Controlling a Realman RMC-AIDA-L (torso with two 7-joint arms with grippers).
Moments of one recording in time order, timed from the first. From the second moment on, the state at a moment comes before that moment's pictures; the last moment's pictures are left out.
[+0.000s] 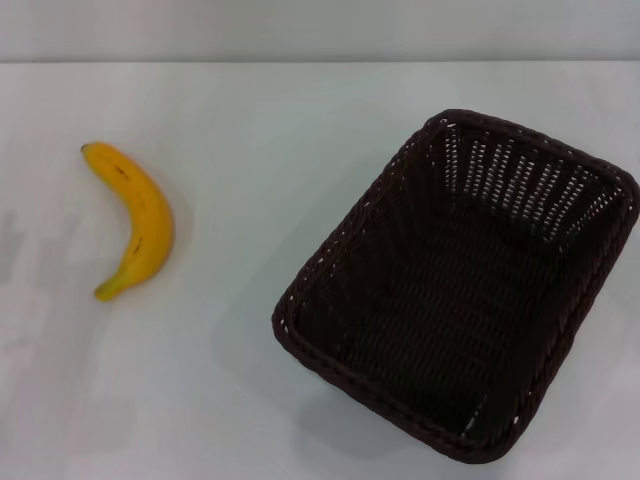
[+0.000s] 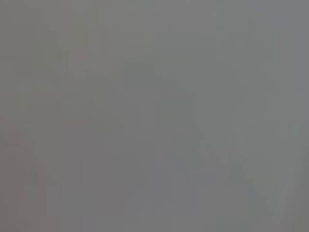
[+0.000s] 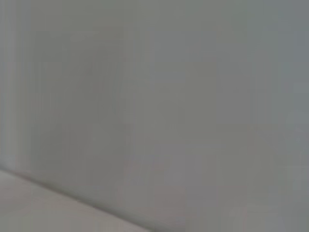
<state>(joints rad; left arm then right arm) -0.24 -2.08 0.85 0.01 -2.67 -1.64 2.64 0.27 2.00 -0.62 -1.30 1.27 1.36 -1.39</state>
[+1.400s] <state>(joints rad) -0.21 -2.08 0.85 0.04 -2.58 -1.66 2.57 1.15 1.99 -0.97 -0.93 0.25 1.73 -0.78</state>
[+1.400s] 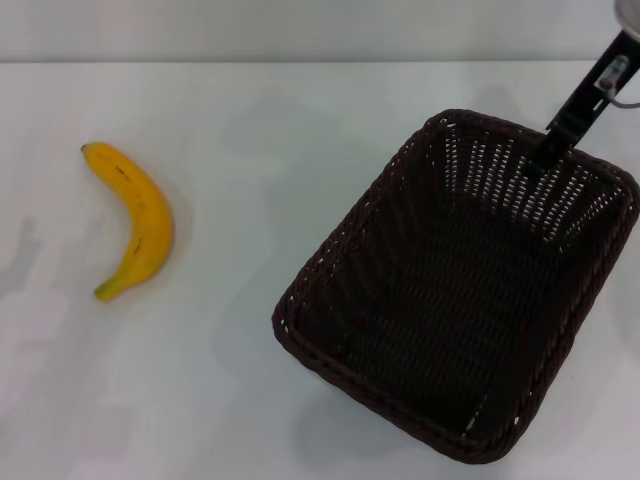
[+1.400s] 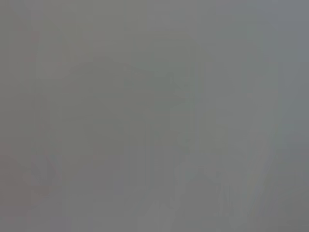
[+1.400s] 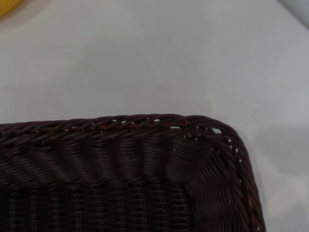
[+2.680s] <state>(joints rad) -0.20 -2.08 0.85 0.04 -2.57 -1.65 2.58 1.34 2.01 -1.12 -0.52 0.17 1.49 -0.77</state>
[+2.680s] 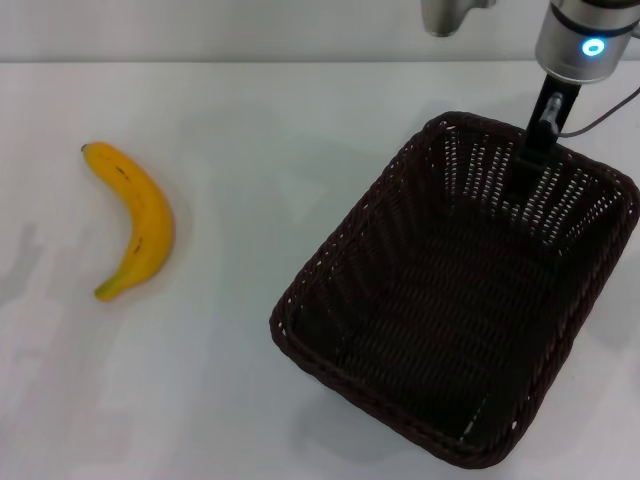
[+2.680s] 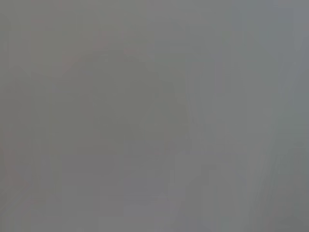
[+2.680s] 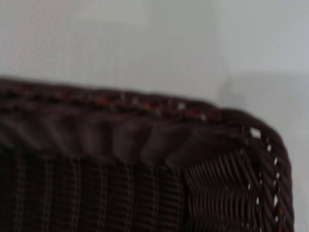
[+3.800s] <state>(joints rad) -0.22 -2.08 0.84 0.17 -2.81 -1.69 2.70 1.35 1.97 -1.08 -0.52 0.23 1.54 -0.32</state>
